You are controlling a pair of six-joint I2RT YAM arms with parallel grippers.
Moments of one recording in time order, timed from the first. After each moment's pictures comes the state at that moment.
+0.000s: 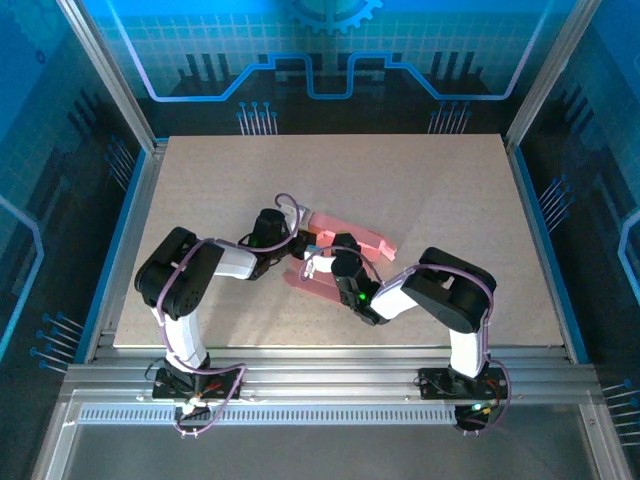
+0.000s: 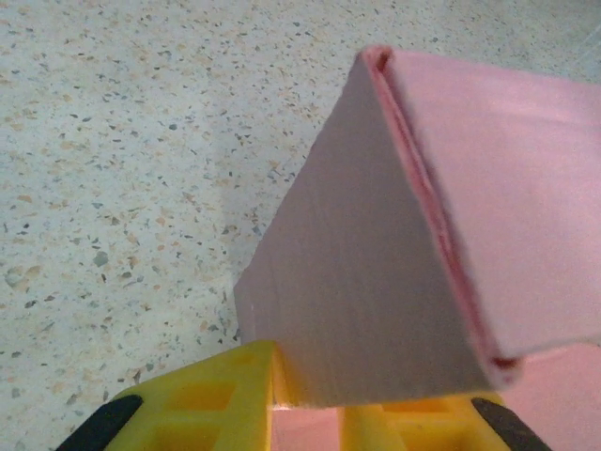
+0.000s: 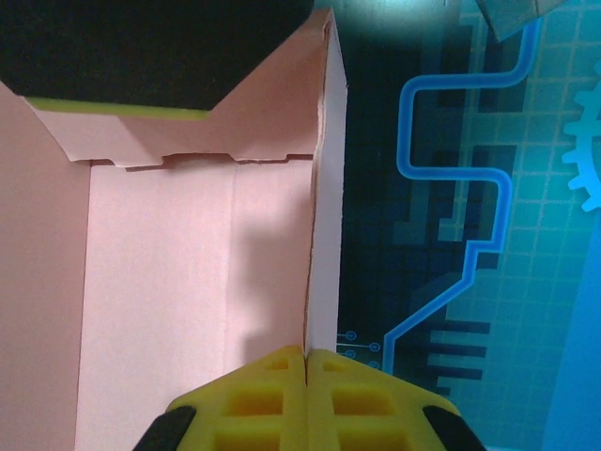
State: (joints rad) left arm -0.42 1.86 0.75 0.55 0.27 -0.22; right arm 0.94 1.90 0.67 1.00 0.84 -1.34
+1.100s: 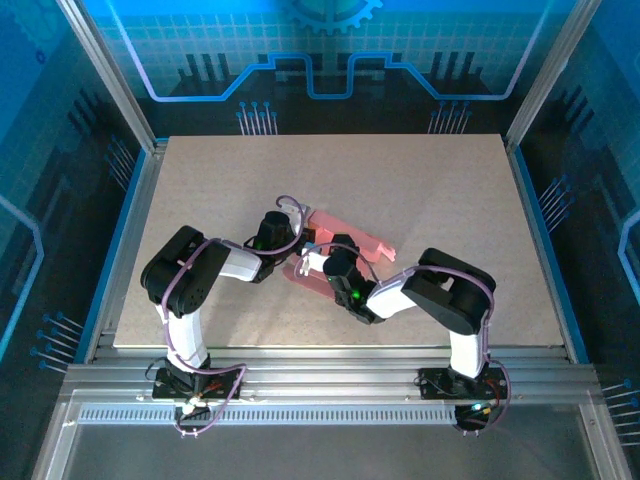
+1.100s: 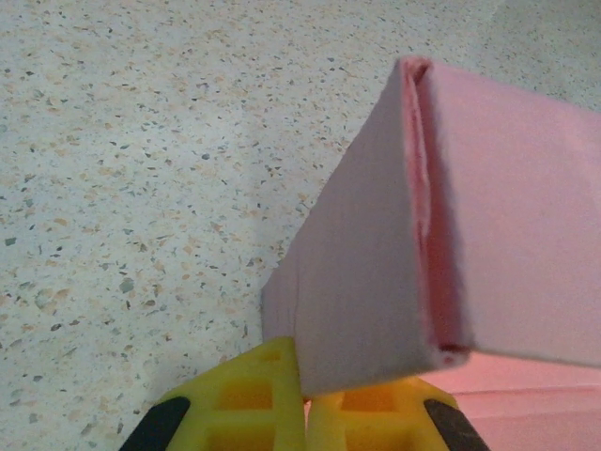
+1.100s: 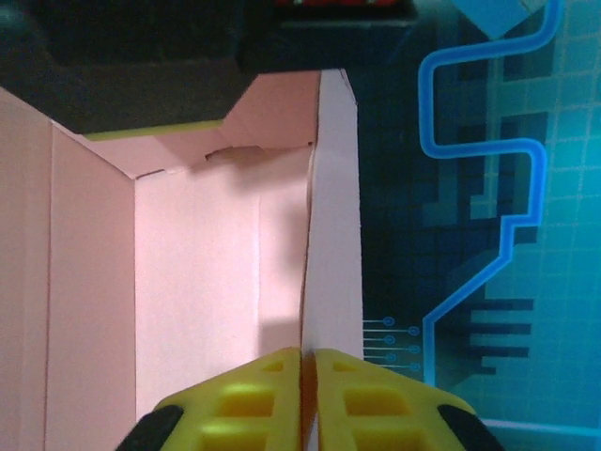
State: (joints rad) left arm -0.46 1.89 0.75 0.62 0.15 -0.27; right arm 0.96 1.89 0.71 0.84 0.88 -1.14
